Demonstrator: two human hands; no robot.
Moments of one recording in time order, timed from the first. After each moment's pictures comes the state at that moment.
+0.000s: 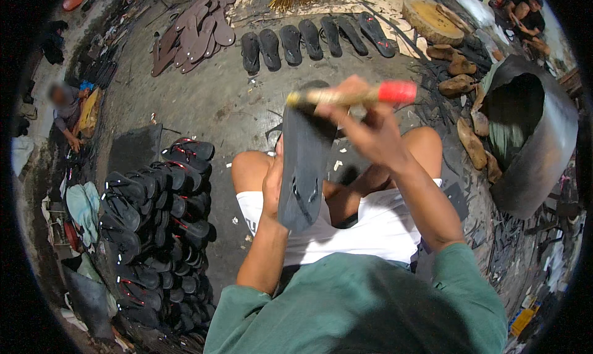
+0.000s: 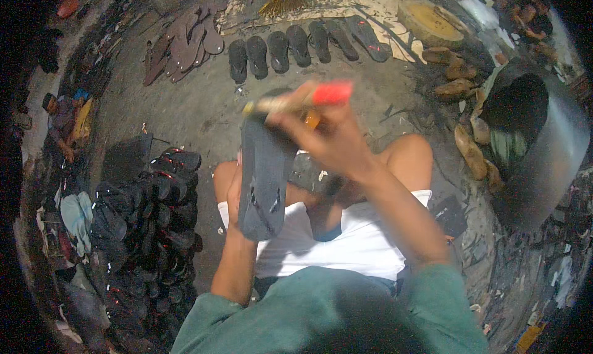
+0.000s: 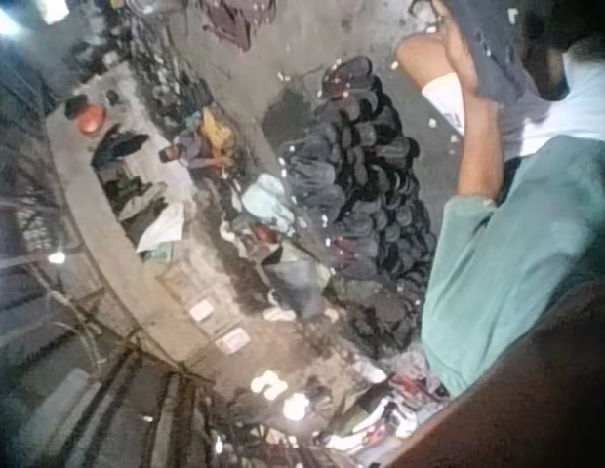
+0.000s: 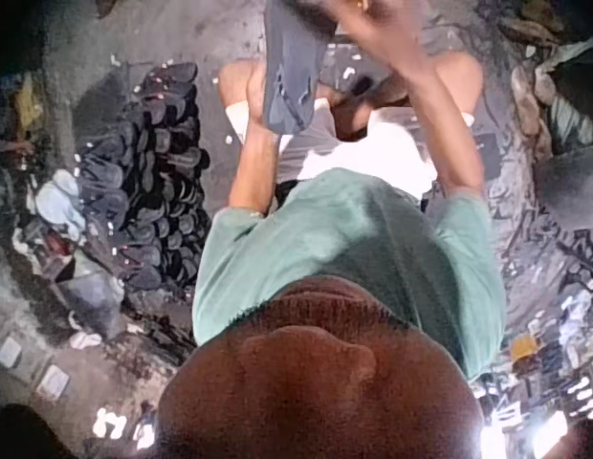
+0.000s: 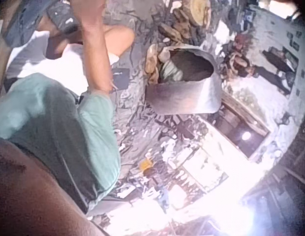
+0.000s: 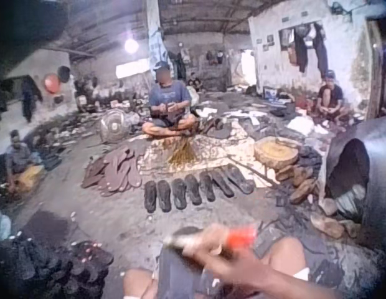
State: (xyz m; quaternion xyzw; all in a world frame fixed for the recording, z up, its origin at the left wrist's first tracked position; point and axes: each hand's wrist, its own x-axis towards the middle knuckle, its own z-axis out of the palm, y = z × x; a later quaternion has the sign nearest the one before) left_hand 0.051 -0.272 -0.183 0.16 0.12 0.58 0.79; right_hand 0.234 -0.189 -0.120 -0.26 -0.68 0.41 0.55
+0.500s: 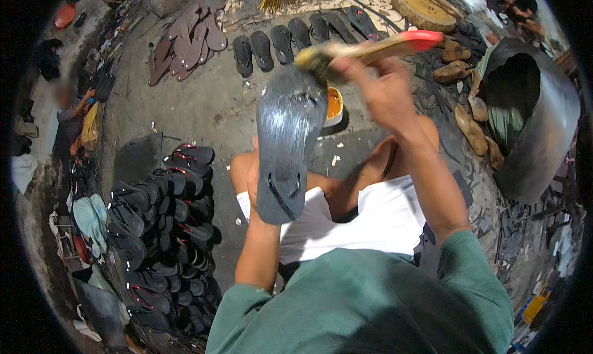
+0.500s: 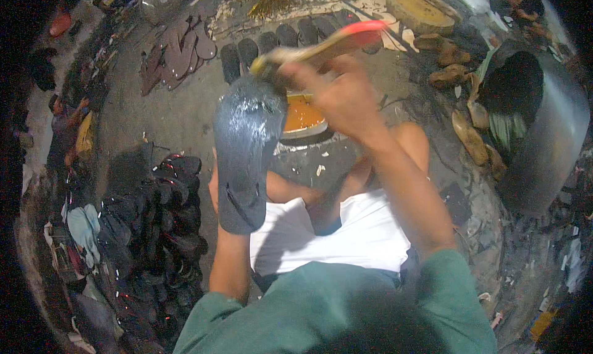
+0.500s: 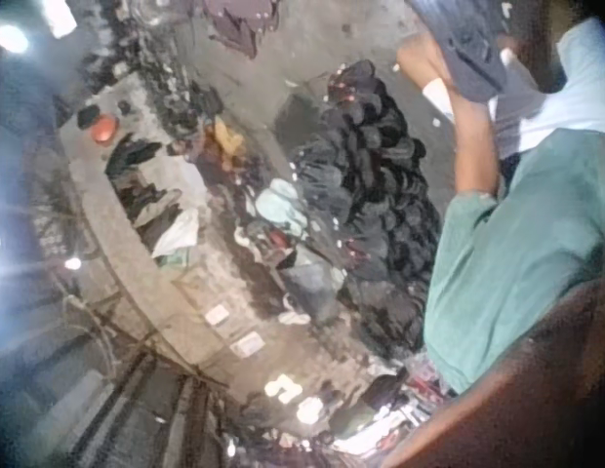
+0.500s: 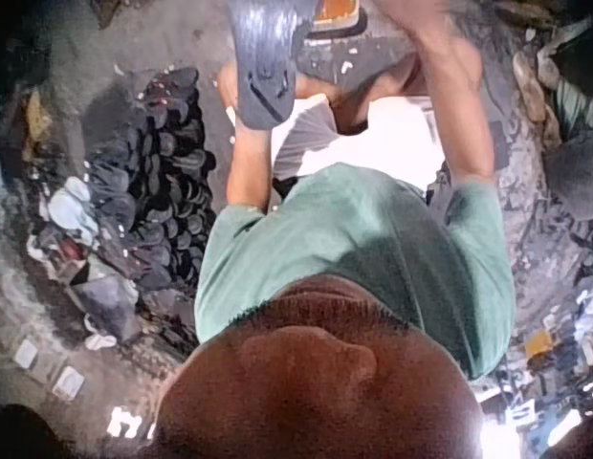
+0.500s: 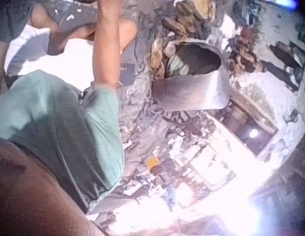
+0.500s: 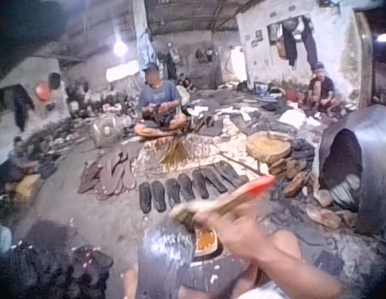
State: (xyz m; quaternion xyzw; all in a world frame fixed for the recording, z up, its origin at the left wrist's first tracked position) left_hand 0.044 -0.270 -0.178 0.22 0.05 0.63 0.74; right_hand 0.271 -0.158 -0.112 -0.38 -0.69 0.26 0.55
